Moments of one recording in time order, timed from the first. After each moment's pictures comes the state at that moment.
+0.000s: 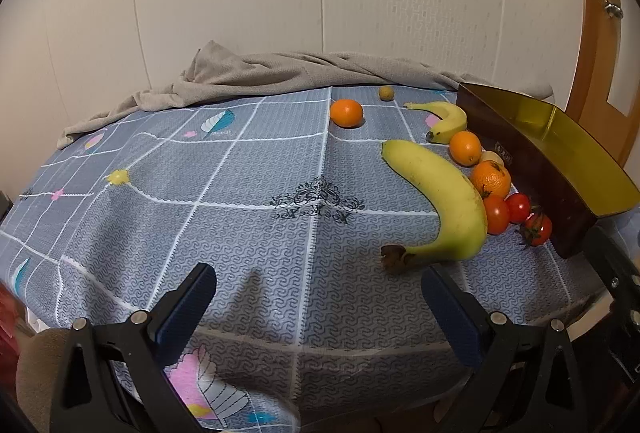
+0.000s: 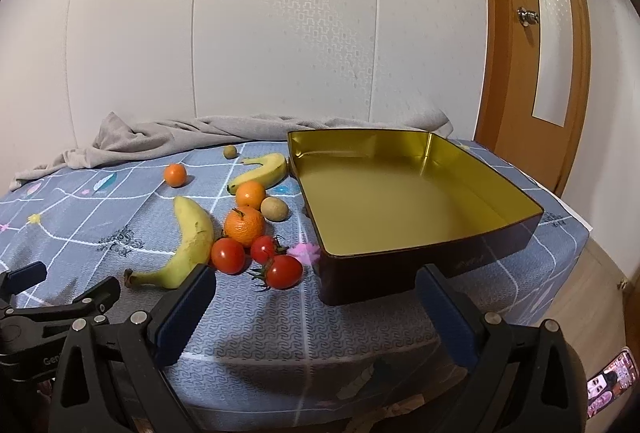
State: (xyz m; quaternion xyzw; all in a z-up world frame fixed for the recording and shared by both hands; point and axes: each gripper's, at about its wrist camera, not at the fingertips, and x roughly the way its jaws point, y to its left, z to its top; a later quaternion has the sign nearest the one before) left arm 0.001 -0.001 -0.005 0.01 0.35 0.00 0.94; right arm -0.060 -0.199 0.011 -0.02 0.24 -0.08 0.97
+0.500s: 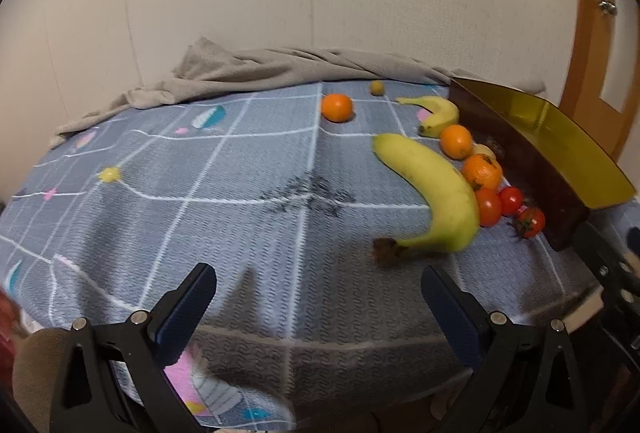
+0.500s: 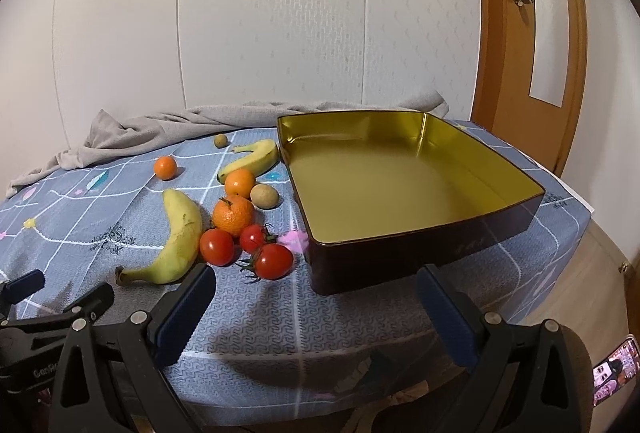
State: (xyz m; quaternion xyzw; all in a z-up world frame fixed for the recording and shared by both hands) left arm 0.001 -0.003 -0.004 0.01 0.36 -0.03 0.93; right arm -0.053 -0.210 0.006 0.00 0.27 -0.09 0.96
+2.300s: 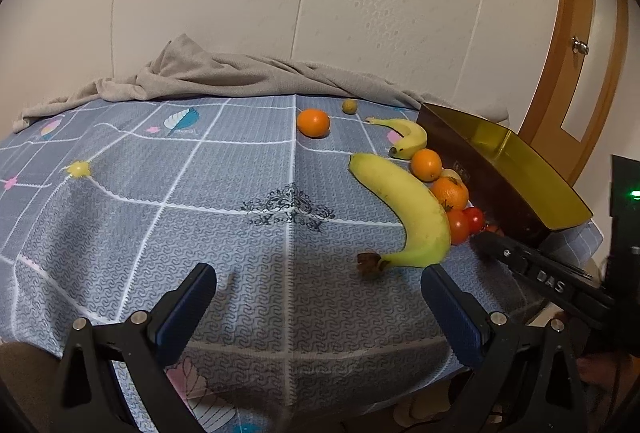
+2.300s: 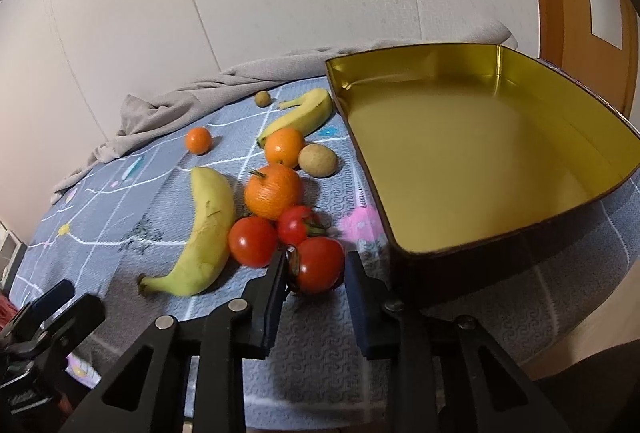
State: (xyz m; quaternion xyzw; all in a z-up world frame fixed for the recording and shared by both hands) left arm 0.004 0.019 0.000 -0.05 0.35 -0.10 0.93; right arm 0.004 -0.216 -0.023 0.09 0.34 0.03 0.93
